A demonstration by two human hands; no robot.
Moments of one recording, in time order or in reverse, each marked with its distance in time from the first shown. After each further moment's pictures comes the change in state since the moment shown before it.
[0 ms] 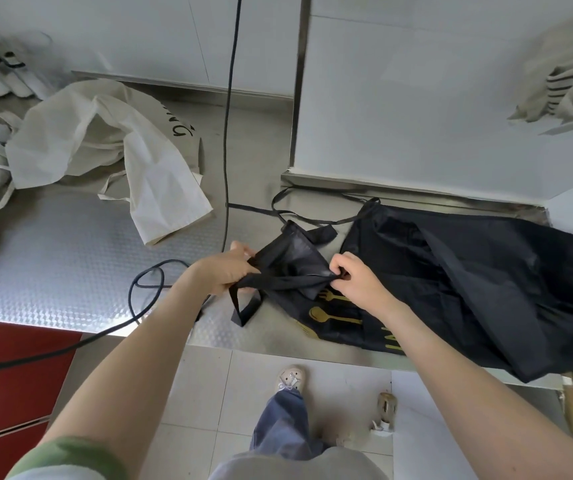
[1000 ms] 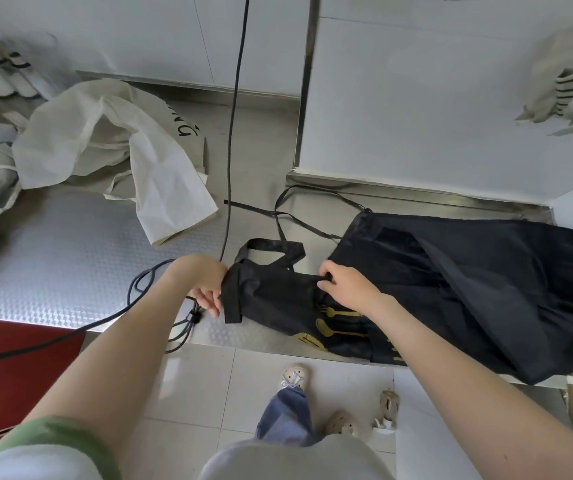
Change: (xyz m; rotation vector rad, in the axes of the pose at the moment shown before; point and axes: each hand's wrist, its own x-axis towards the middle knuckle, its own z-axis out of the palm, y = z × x) left_hand 0.007 -0.019 -0.041 0.725 -0.111 -0.325; right_hand 0.011 -0.020 0.014 -0.274 -0.195 0.146
